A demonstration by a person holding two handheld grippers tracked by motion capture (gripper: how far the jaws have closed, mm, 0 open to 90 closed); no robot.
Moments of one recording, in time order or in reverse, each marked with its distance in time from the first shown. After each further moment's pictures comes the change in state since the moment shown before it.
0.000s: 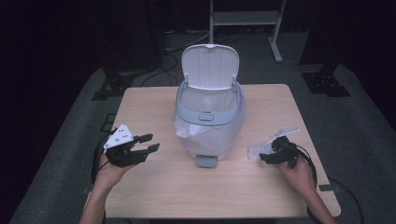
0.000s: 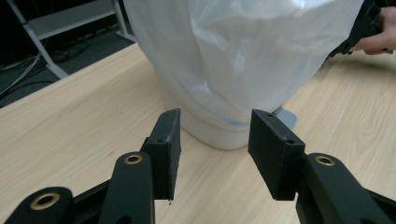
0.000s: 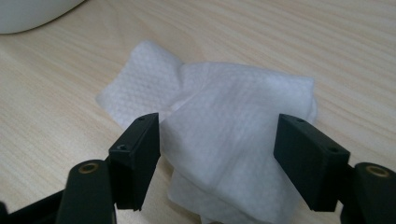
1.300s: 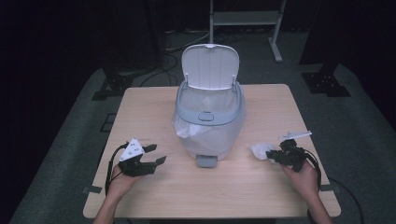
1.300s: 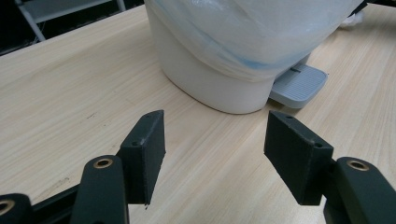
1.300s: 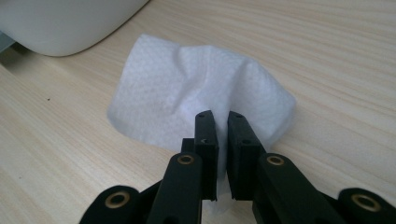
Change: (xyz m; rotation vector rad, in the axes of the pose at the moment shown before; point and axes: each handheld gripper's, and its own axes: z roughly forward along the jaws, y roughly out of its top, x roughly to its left) left arm -0.001 -0.063 0.041 0.018 0.012 -0.016; right arm -0.003 -0.015 -0.020 -0.081 0.095 0.081
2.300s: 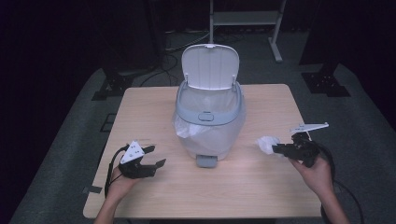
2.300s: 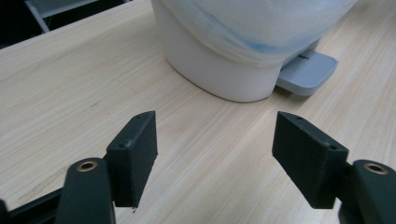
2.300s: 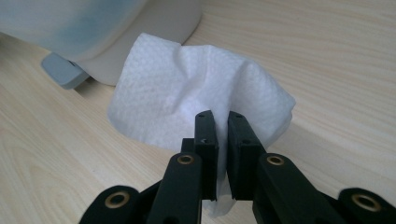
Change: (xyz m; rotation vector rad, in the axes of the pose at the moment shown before) left arm -0.002 -0.008 0.001 0.026 0.026 0.008; right arm 0.004 0.023 -0.054 -0.050 0.066 -0.016
